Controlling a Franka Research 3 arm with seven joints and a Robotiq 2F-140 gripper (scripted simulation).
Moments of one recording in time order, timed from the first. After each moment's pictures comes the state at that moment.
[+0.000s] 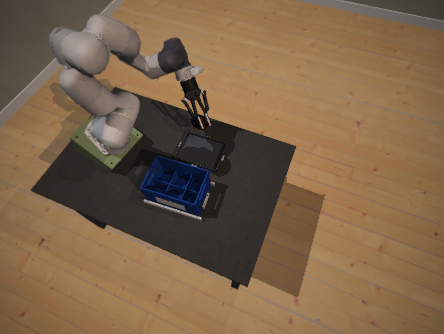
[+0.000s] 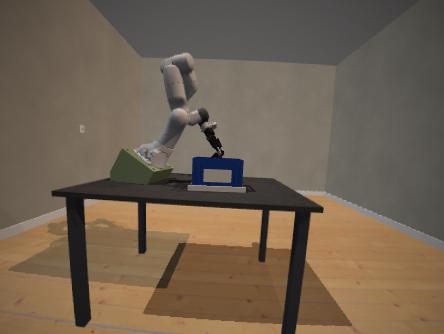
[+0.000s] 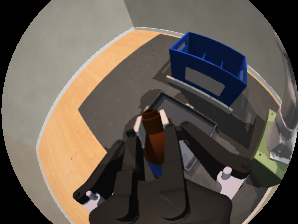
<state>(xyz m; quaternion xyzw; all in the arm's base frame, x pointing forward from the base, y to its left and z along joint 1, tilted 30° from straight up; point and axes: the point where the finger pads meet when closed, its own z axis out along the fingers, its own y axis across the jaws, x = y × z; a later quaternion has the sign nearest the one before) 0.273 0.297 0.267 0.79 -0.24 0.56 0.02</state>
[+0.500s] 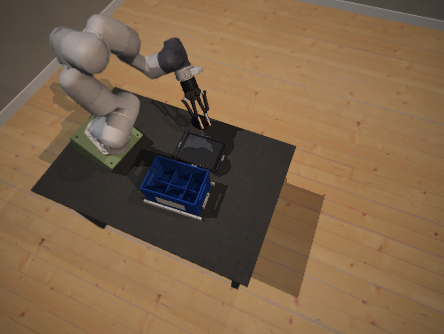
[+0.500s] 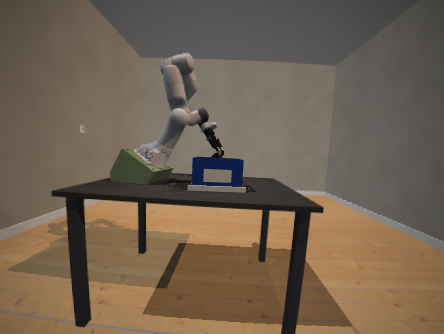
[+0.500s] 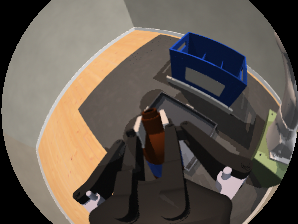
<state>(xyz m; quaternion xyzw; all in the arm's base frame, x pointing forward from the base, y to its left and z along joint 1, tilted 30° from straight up) 0.273 0.297 0.267 0.79 -0.24 0.56 0.02</state>
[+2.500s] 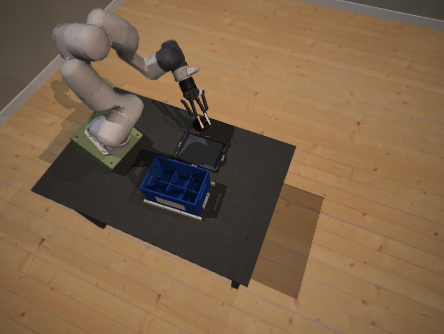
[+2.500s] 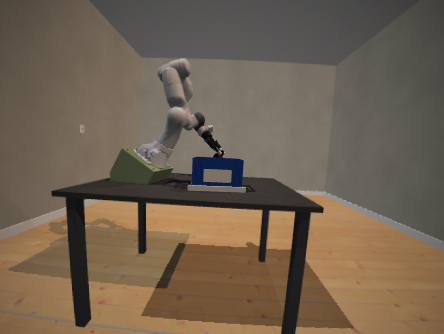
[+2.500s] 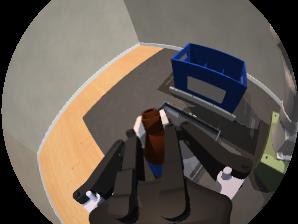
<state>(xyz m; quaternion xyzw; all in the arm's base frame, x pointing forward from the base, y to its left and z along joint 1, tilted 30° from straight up) 0.272 0.298 0.265 0.74 -0.24 0.62 0.04</state>
